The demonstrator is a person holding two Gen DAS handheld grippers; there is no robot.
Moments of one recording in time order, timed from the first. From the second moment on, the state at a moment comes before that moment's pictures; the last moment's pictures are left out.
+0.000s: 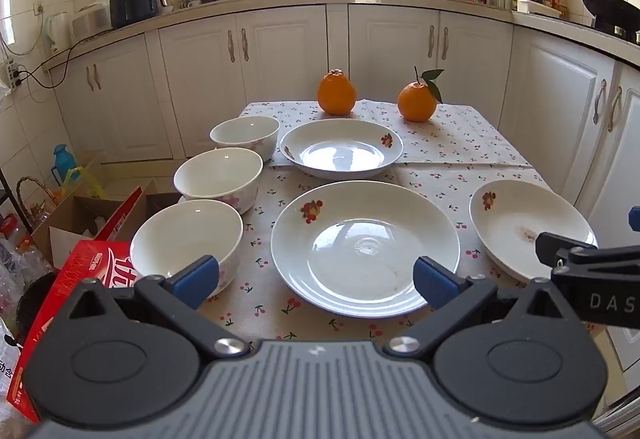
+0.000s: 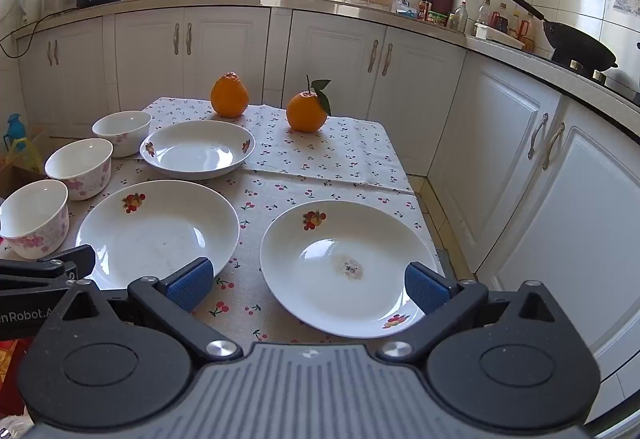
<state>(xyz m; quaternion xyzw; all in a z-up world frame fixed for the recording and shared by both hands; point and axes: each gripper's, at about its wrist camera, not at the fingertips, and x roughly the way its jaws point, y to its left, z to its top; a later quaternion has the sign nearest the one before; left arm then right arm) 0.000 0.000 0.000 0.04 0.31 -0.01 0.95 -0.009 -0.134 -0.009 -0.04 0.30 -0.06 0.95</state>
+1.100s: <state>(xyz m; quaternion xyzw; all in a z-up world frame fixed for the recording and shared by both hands) 0.000 -0.002 0.000 0.04 0.31 -0.01 0.95 -0.006 -0.135 -0.012 -0.04 0.31 -0.06 0.95</state>
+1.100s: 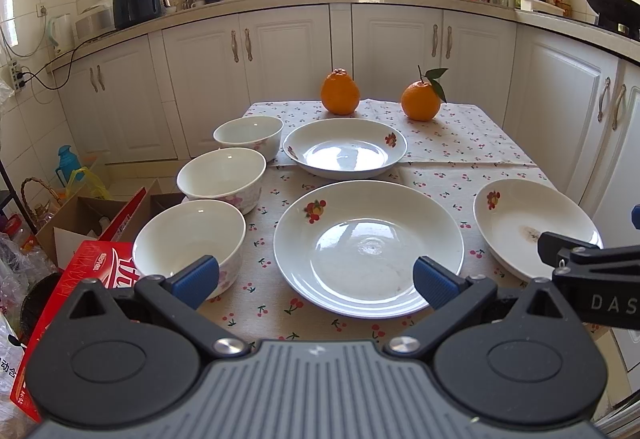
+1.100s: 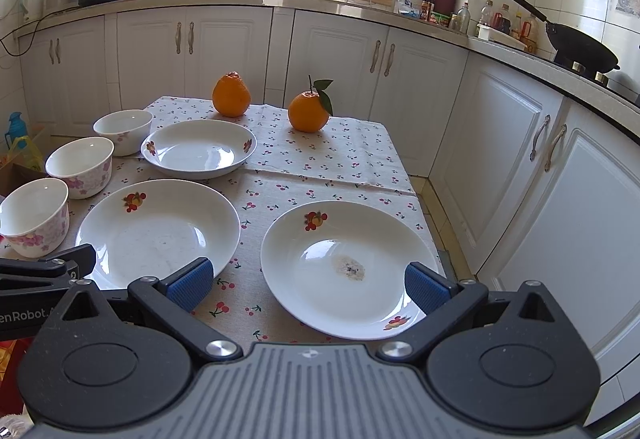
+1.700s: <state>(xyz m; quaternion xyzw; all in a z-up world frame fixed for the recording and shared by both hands) 0.000 -0.001 0.001 0.04 0.31 -0.01 0.95 -0.006 -0.132 -0.008 -0.04 0.31 -0.06 0.95</state>
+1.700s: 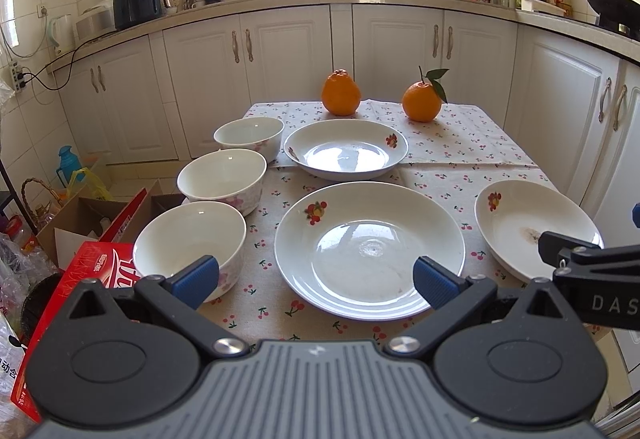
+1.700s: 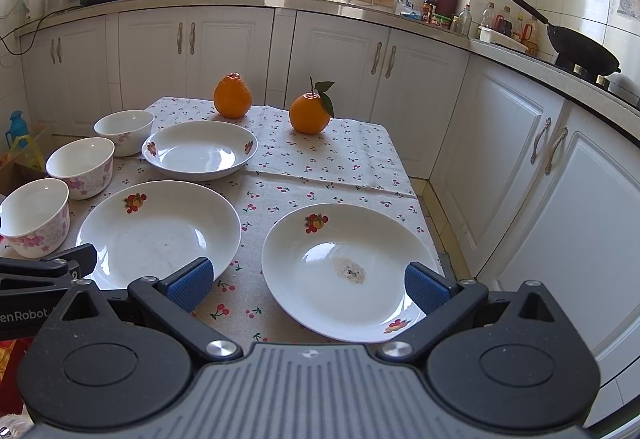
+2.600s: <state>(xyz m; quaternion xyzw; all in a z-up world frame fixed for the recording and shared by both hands) 0.001 0.000 0.001 0.04 0.31 -0.01 0.95 -0.005 -0.132 -0.005 -0.05 0.30 -0.06 0.95</state>
